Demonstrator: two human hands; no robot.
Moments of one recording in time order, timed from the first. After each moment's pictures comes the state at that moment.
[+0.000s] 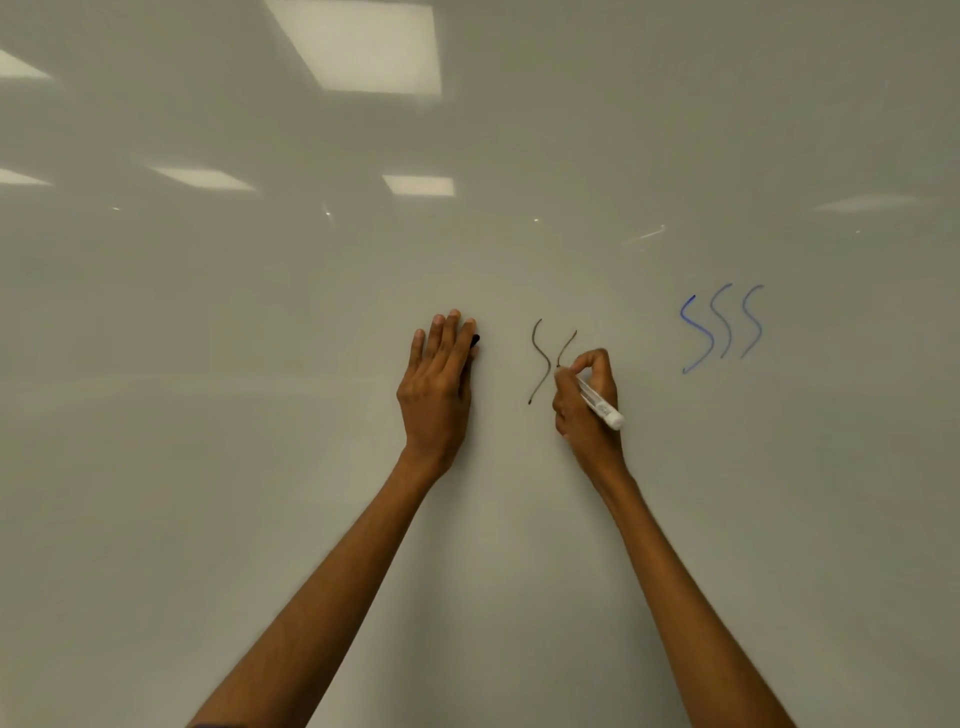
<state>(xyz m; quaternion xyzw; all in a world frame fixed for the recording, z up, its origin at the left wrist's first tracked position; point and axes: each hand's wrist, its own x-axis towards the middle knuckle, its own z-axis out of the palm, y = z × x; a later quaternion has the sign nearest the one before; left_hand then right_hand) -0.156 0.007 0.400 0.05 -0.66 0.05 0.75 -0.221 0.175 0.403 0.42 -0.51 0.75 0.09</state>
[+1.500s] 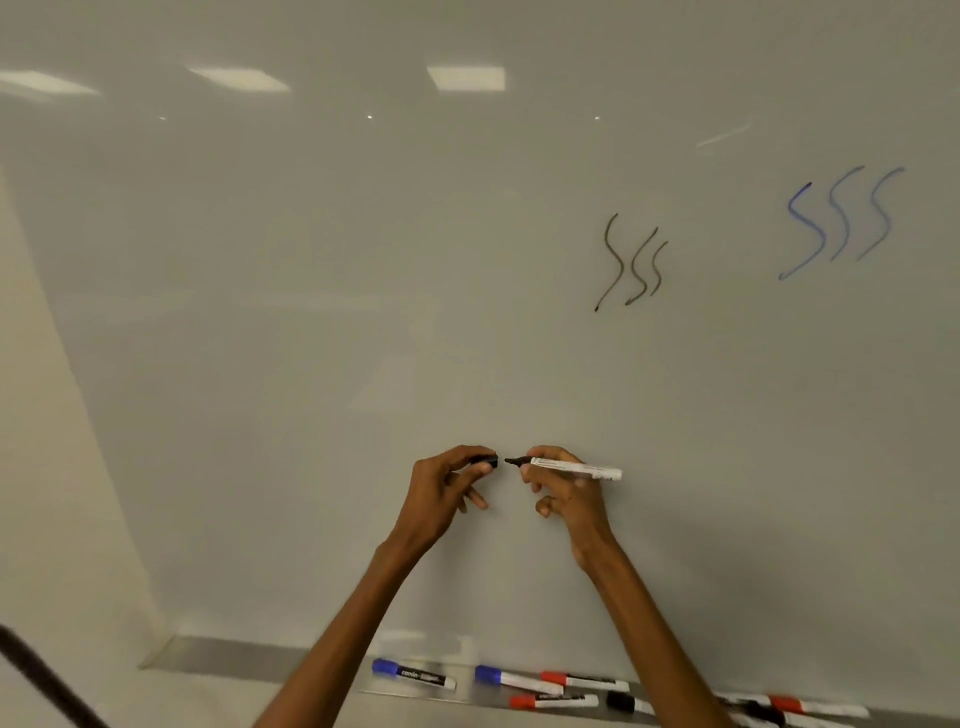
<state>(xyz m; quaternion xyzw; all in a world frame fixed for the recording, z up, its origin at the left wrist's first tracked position) -0.043 0.010 0.217 0.08 -0.79 -0.46 0.39 -0.159 0.149 0.227 0.32 -0.57 0.73 -0.19</state>
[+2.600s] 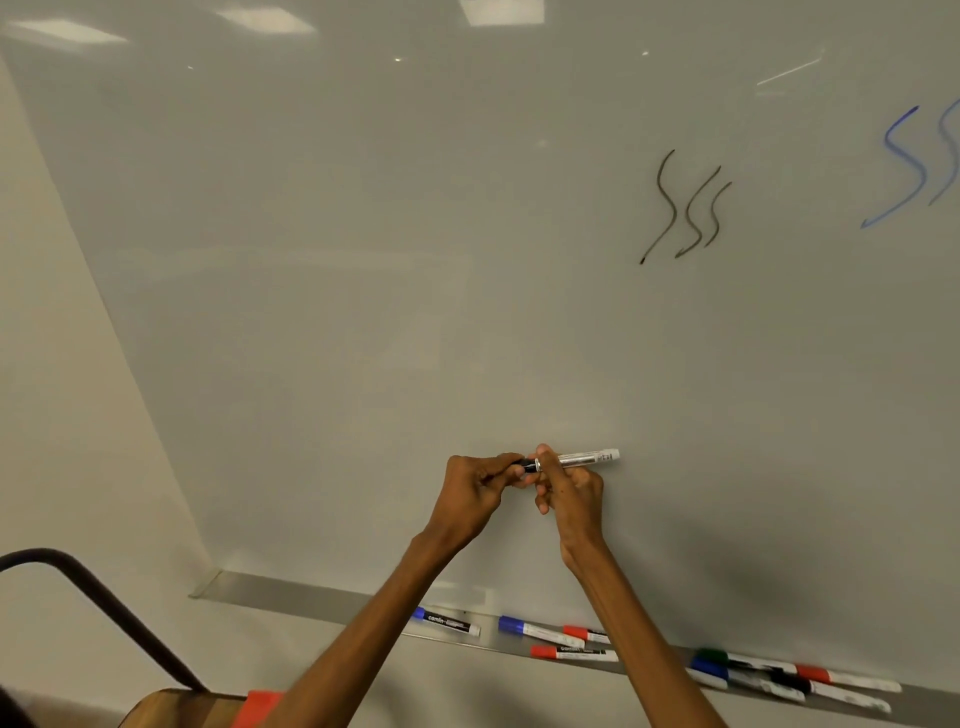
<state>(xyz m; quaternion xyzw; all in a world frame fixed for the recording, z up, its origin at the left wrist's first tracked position) -0.044 0.019 0.169 0.05 -0.82 -0.39 0.42 -0.137 0.119 0.173 0.22 -0.57 0.77 -0.16</state>
